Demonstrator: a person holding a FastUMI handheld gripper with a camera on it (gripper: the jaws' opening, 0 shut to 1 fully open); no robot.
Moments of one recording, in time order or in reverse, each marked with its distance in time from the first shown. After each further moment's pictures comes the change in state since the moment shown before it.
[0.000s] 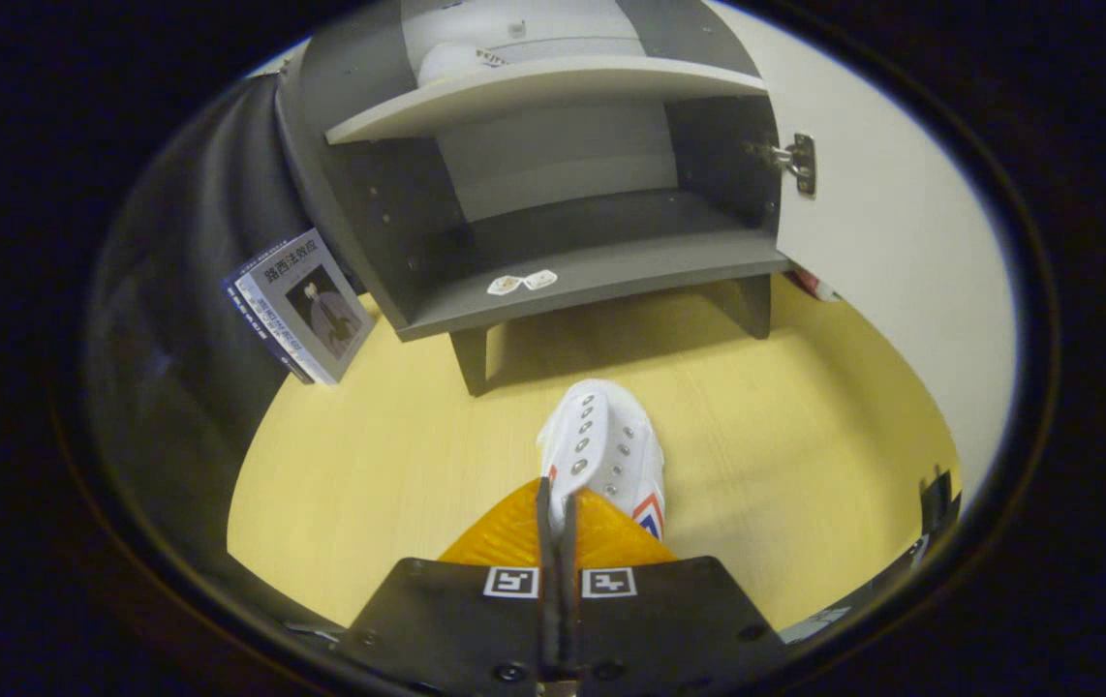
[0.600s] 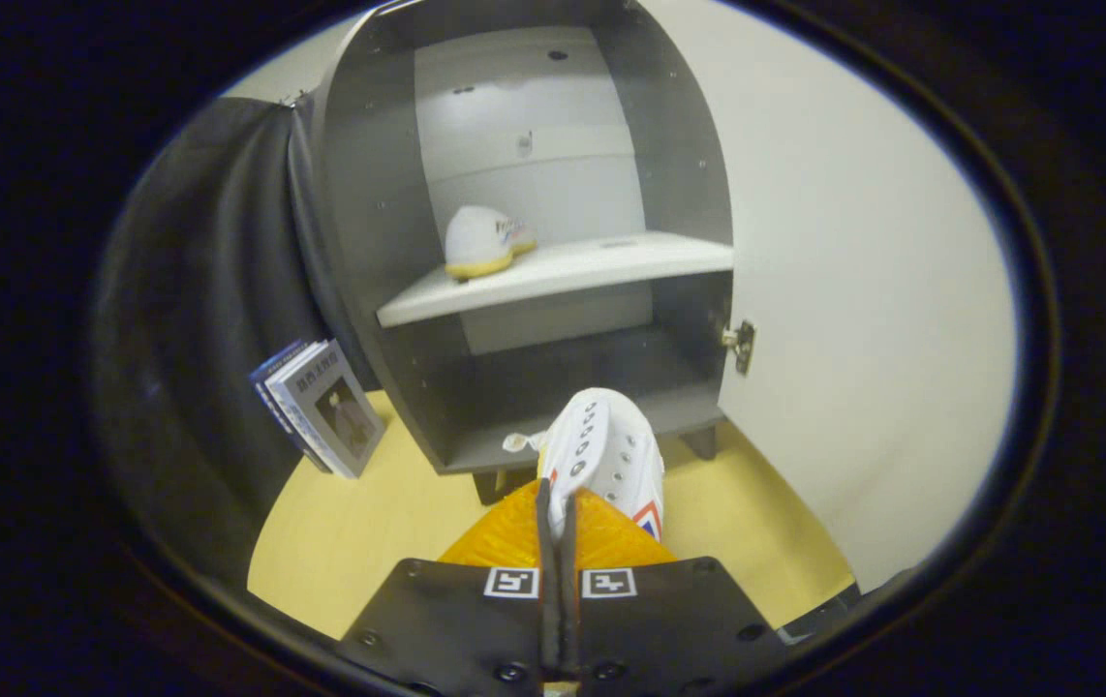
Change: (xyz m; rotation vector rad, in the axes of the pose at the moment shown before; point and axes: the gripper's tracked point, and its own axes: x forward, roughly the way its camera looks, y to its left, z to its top) arm -0.103 0.009 0.133 -0.007 -0.318 -0.066
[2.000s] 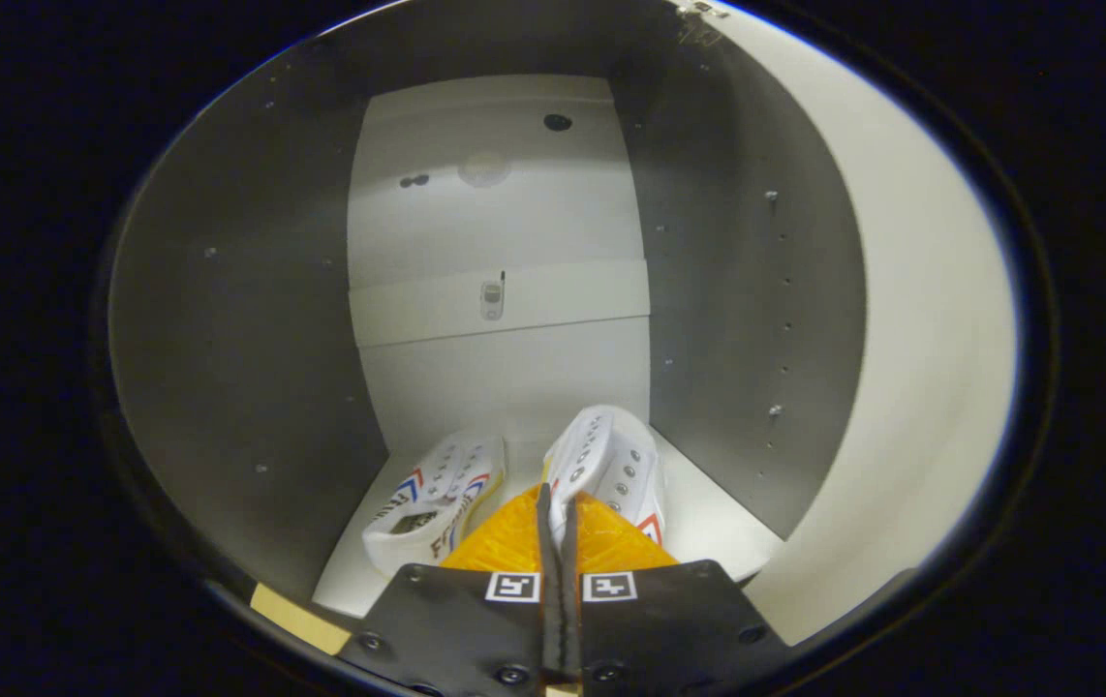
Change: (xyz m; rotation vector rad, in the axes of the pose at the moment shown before) arm 0.160 -0.005 0.233 -0.046 -0.214 -0.053
